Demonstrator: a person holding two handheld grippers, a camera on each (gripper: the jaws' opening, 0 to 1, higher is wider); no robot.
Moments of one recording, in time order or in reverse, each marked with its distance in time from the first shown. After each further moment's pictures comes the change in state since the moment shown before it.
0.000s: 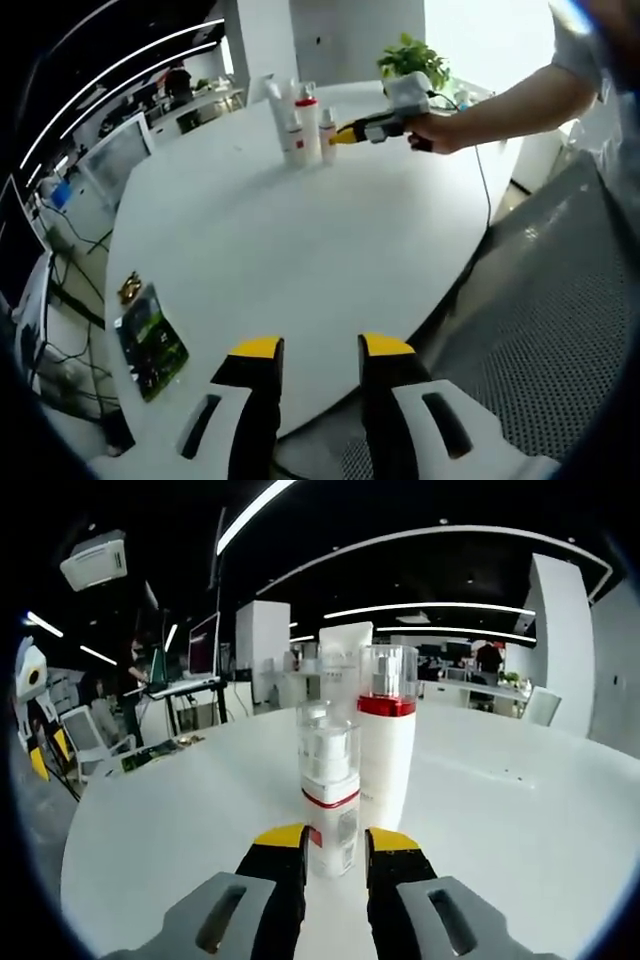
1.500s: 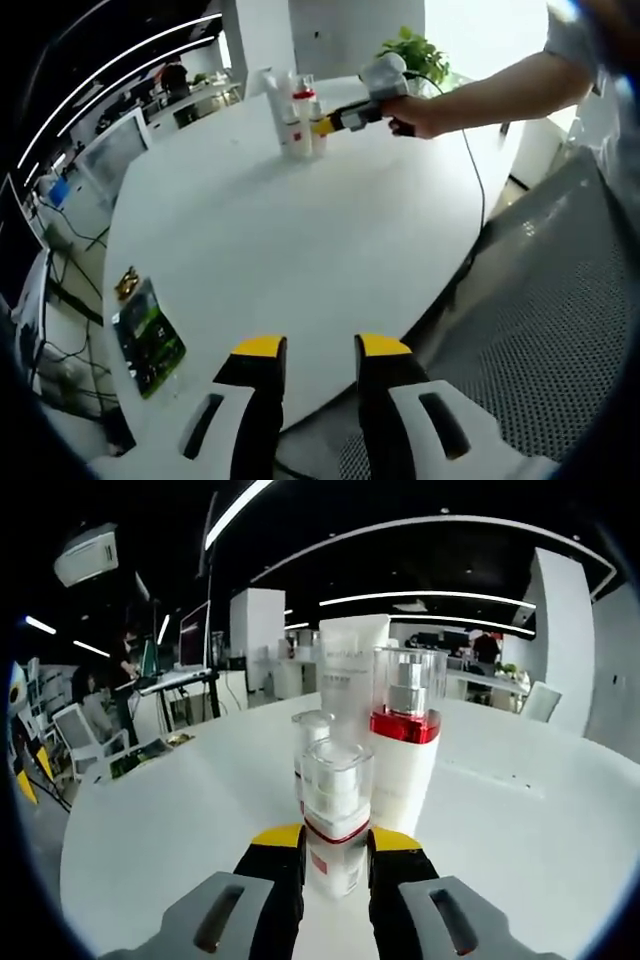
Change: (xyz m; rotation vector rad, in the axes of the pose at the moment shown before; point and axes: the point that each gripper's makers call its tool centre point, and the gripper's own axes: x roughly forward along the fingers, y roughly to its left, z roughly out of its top) left arm 0.001 -0.001 -0.005 0.002 0.027 -0.009; right arm 0.027 0.003 0.012 -0.008 0.070 -0.026
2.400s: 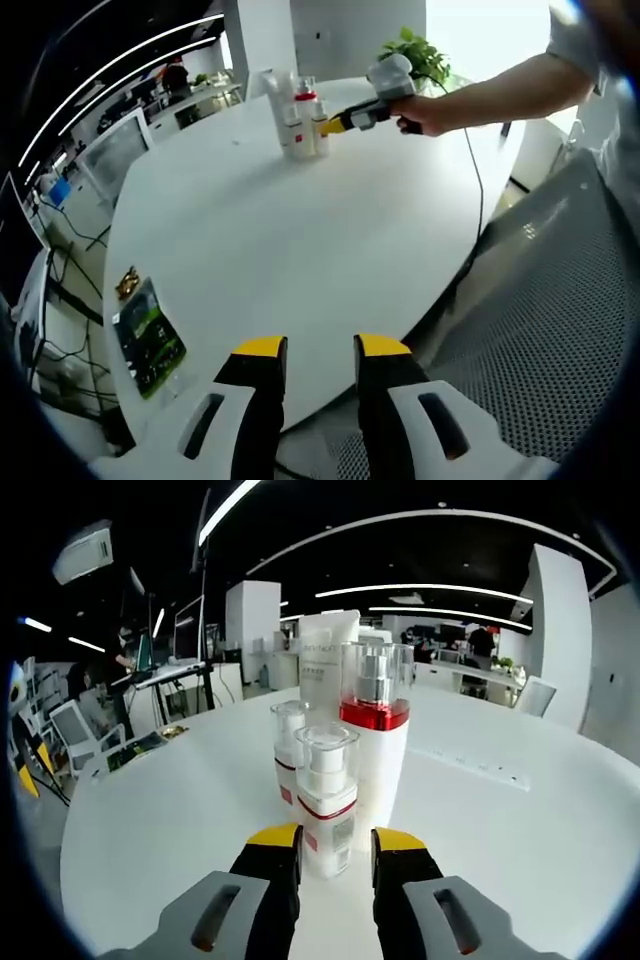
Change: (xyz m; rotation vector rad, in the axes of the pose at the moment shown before) left arm -0.001 0.000 0.001 -0.005 -0.008 0.002; right arm -0.013 -0.015 -0.006 0.000 0.035 -0.021
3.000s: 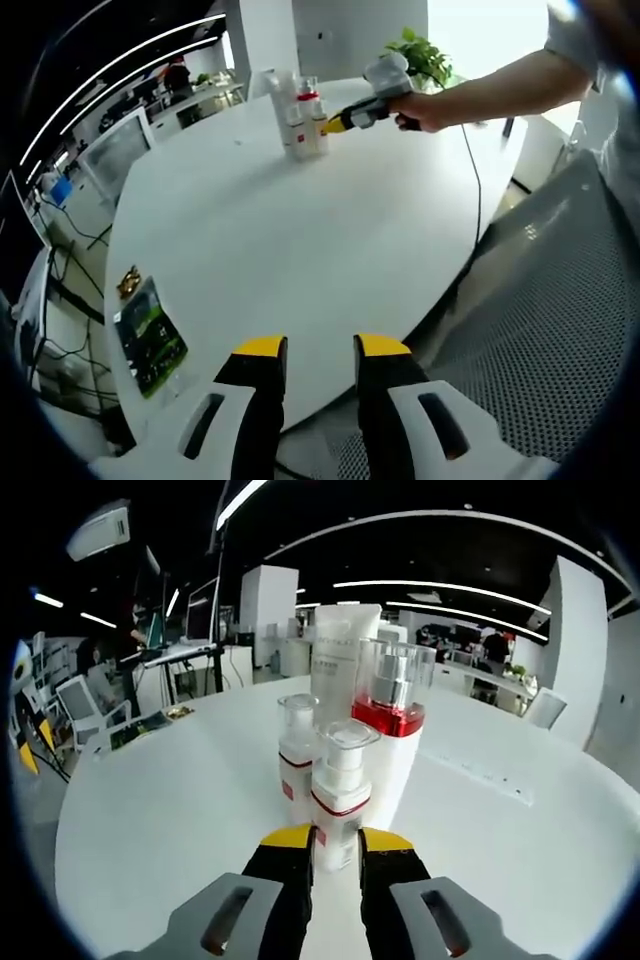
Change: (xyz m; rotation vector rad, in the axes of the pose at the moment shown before) left arm 0.000 0.002 0.000 -0.005 0.000 0.007; right arm 0.006 0.001 -0.002 -0.078 0.050 0.036
